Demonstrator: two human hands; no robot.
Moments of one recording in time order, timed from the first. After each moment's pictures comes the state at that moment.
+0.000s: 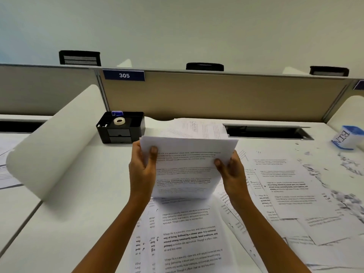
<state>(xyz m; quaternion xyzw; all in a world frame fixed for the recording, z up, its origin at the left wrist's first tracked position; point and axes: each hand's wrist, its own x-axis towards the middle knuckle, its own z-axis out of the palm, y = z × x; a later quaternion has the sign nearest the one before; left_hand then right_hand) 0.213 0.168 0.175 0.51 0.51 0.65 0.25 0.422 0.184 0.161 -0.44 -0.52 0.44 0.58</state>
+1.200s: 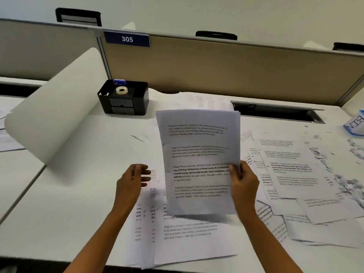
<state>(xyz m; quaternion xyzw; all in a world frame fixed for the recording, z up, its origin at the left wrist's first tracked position) 0.176 0.111 0.089 0.41 0.69 0.47 0.35 0.446 0.147 0.090 -0.63 -0.53 0.23 0.52</state>
